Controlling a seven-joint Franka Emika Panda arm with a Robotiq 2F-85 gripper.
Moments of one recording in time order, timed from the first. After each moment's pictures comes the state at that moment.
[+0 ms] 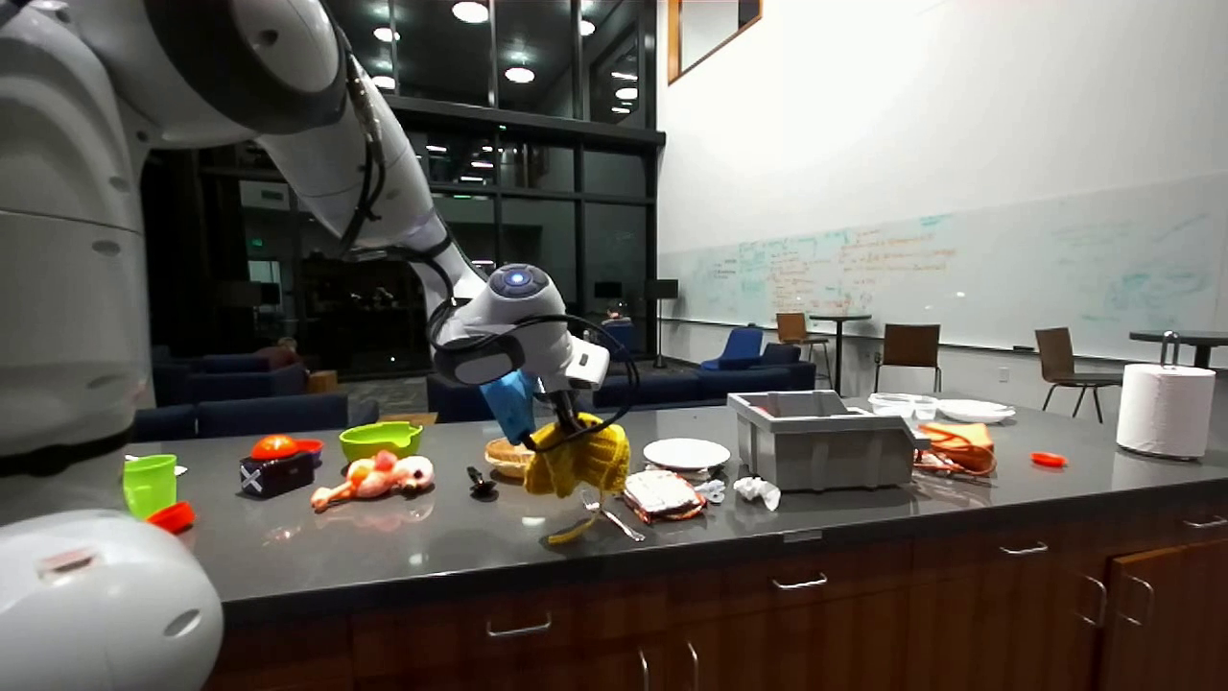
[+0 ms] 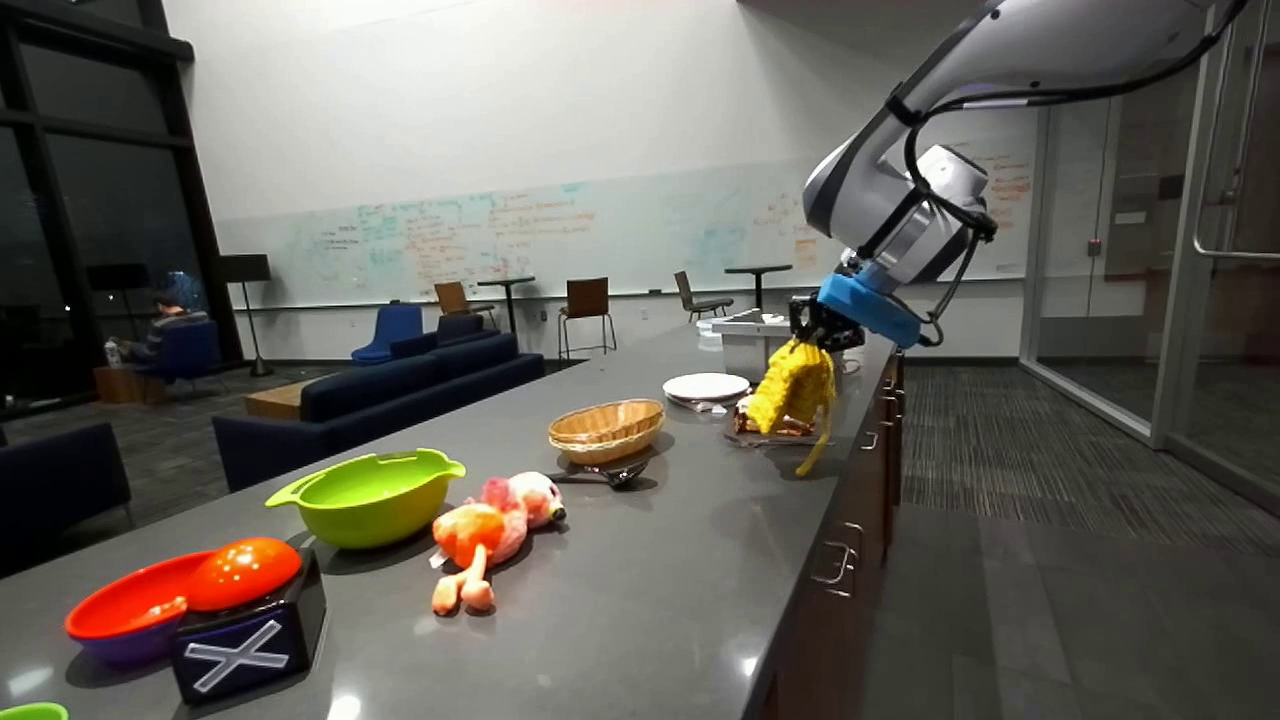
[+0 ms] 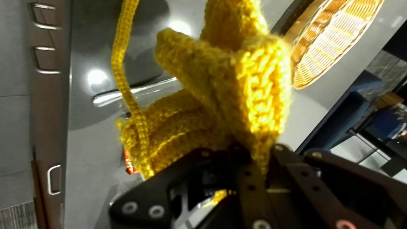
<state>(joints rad) -0.07 0.04 0.23 -2.31 1.04 3.07 -0.23</state>
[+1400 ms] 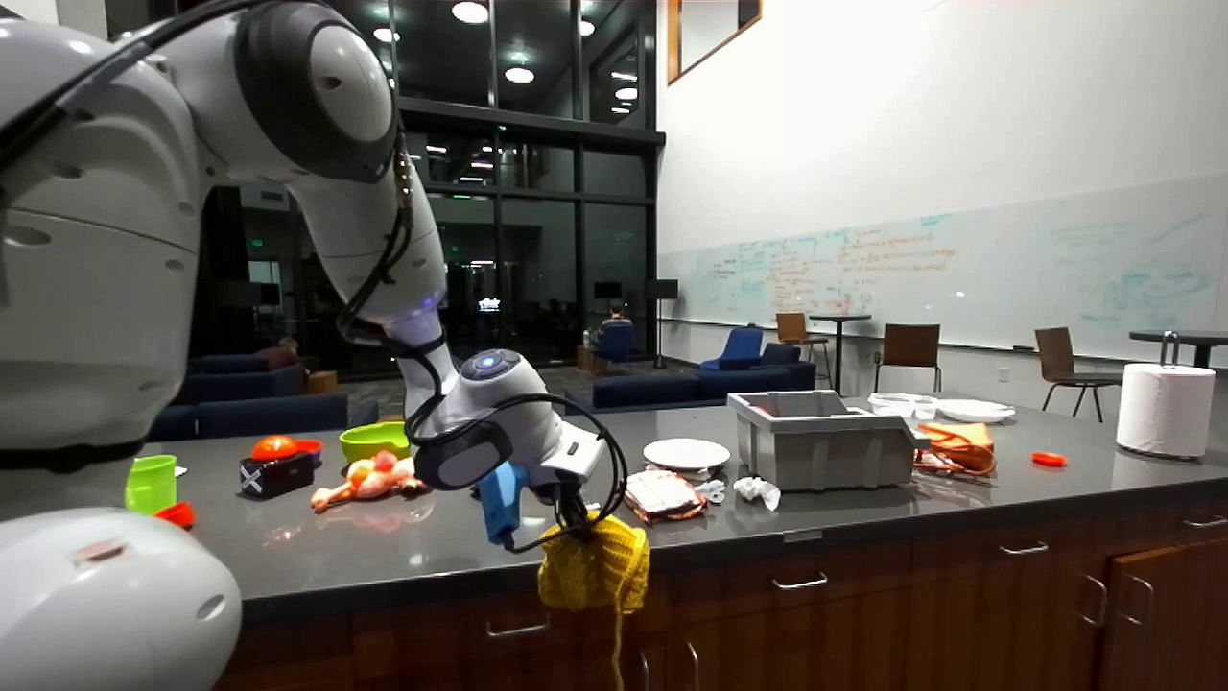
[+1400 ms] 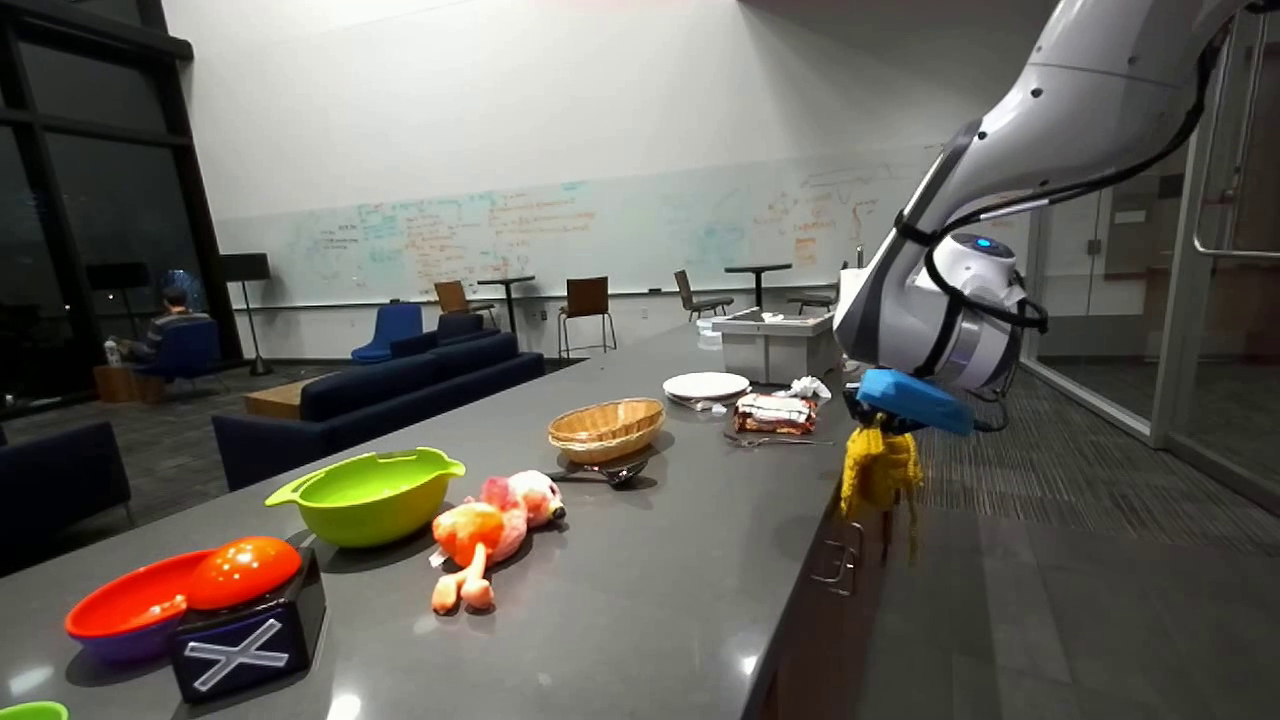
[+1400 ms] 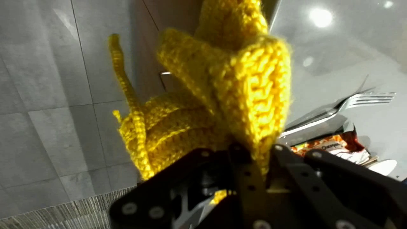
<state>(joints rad) 0.03 0.19 0.11 -2.53 0.84 3.36 0.08</state>
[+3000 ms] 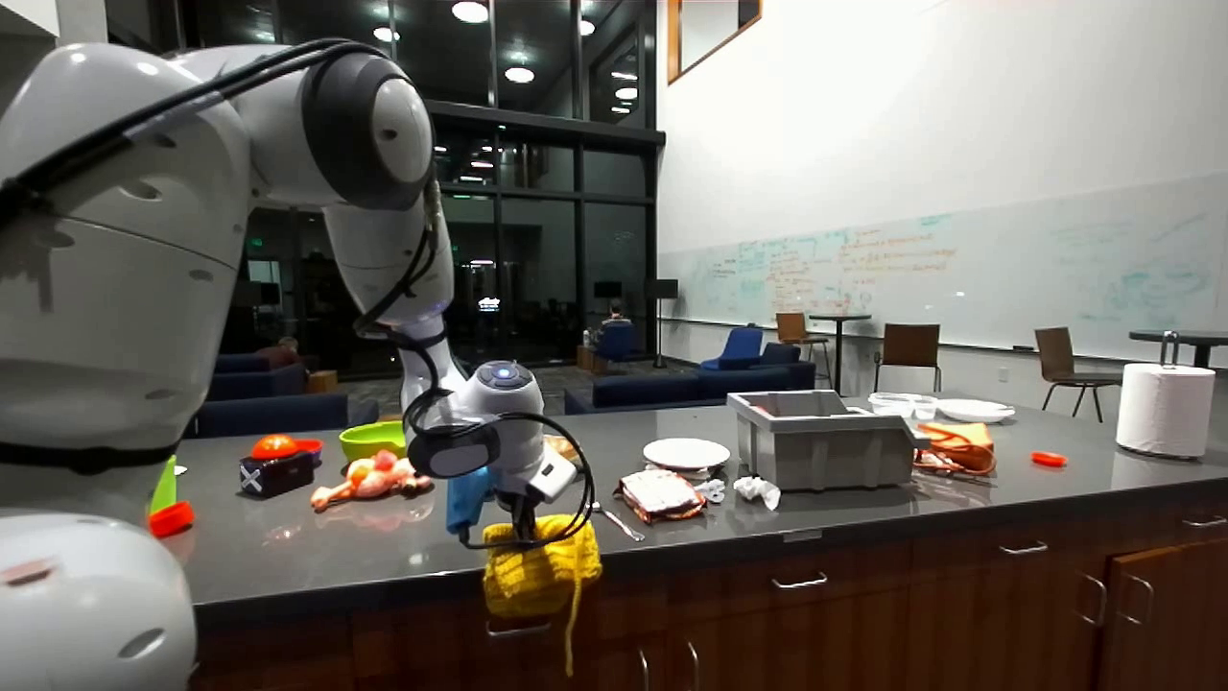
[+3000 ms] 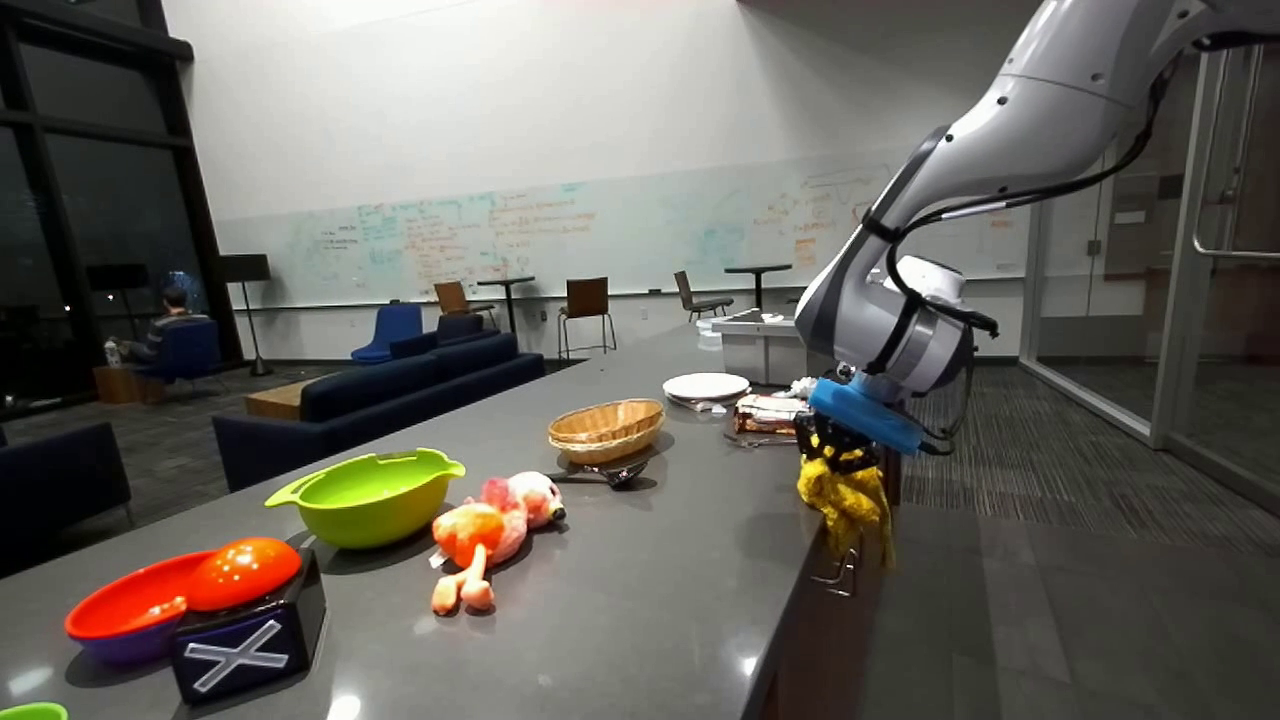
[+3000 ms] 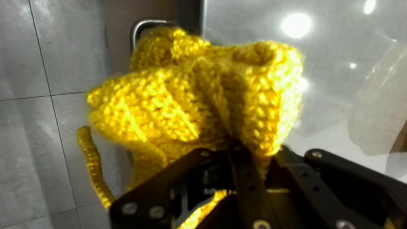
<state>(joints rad) -0.18 0.28 0.42 -2.42 0.93 3.12 0.14</state>
